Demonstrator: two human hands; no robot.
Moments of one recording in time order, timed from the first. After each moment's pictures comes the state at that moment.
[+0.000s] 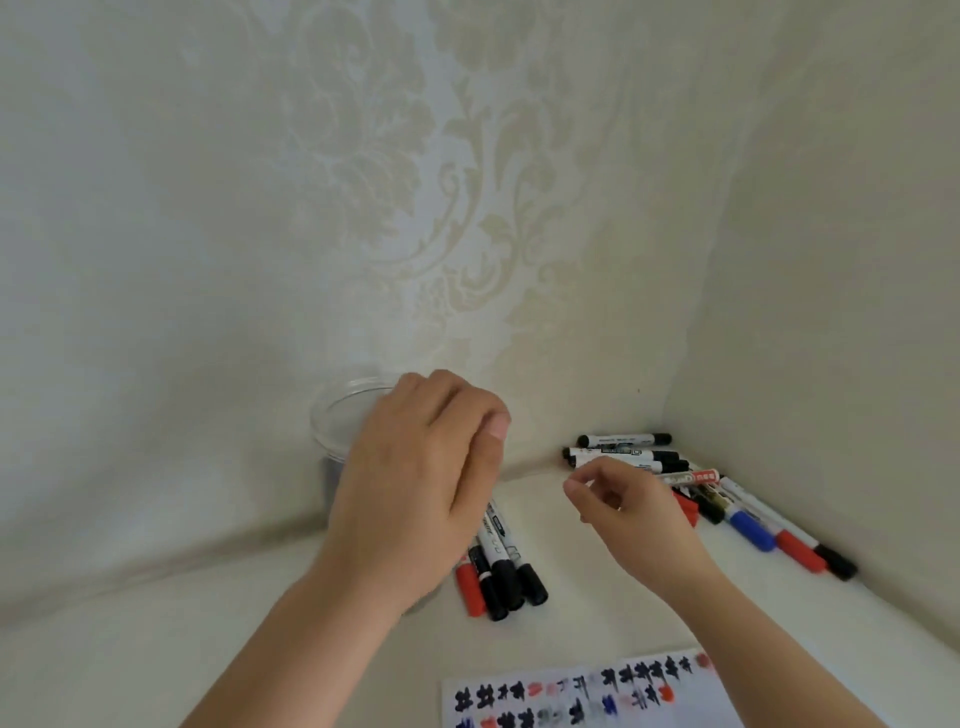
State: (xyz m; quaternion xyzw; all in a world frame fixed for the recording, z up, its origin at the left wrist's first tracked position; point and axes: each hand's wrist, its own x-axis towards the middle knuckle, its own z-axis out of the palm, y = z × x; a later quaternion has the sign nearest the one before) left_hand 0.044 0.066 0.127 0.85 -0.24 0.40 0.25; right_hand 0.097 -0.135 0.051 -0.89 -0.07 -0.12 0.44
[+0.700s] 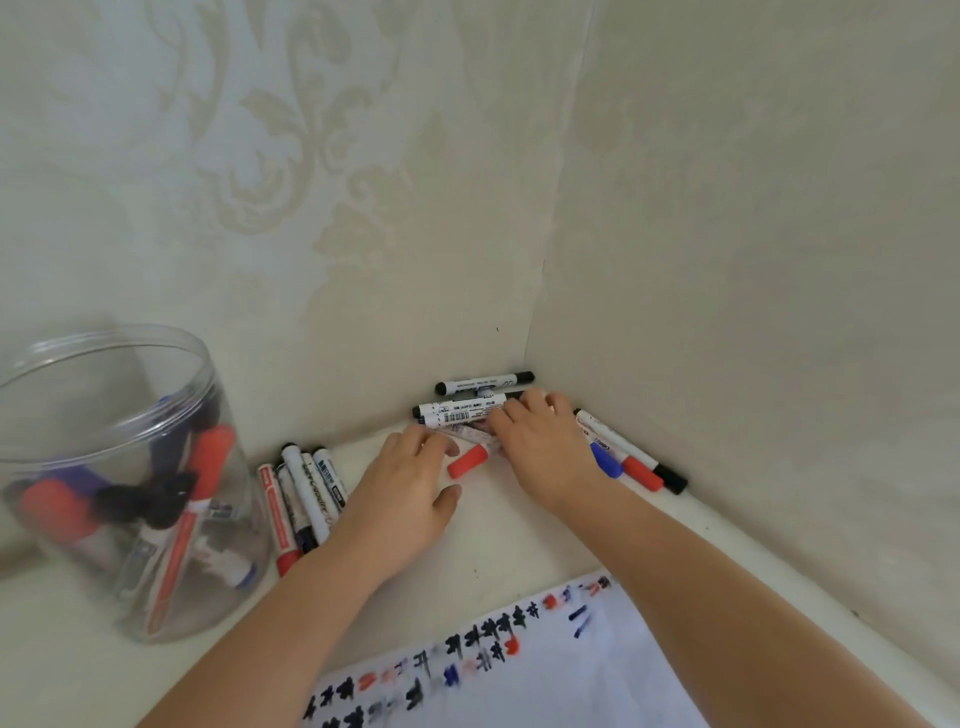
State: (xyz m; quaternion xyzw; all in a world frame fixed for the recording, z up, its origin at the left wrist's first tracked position) left_hand 0.131 -0.033 0.006 0.92 -0.26 0.13 0.25; right_hand 0.152 -0.206 0.017 -0.97 -0.13 -0.18 -0.12
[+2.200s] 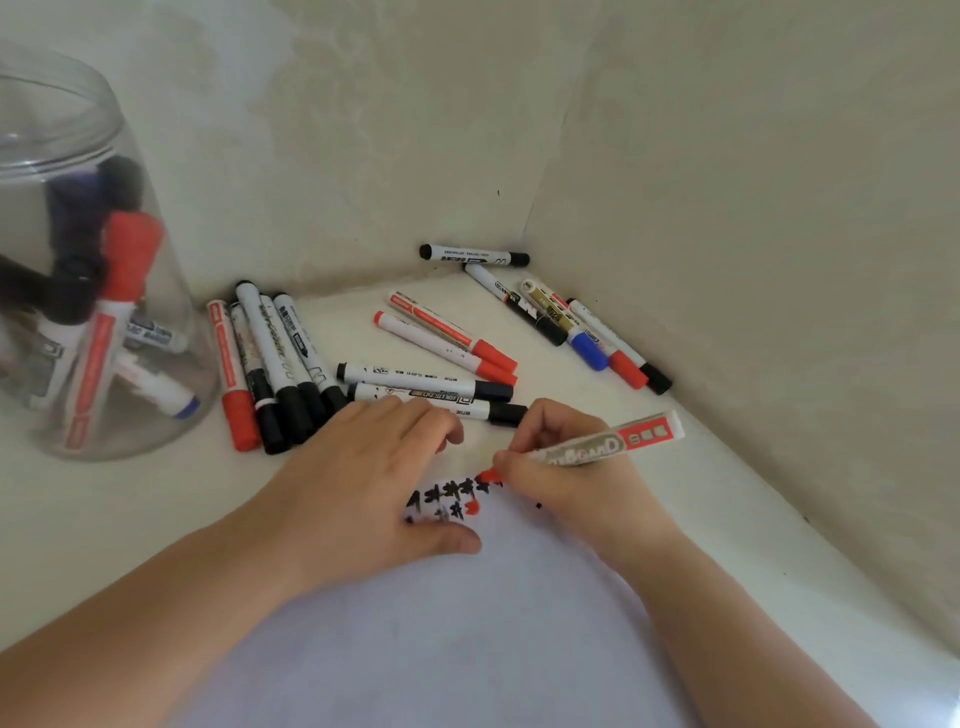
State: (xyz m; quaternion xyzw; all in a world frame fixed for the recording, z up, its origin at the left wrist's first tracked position) left_hand 0.047 -0.020 -0.002 0.91 -0.36 0.04 0.18; right_hand 0.020 -0.208 0.010 -0.82 0.03 0.01 0.57
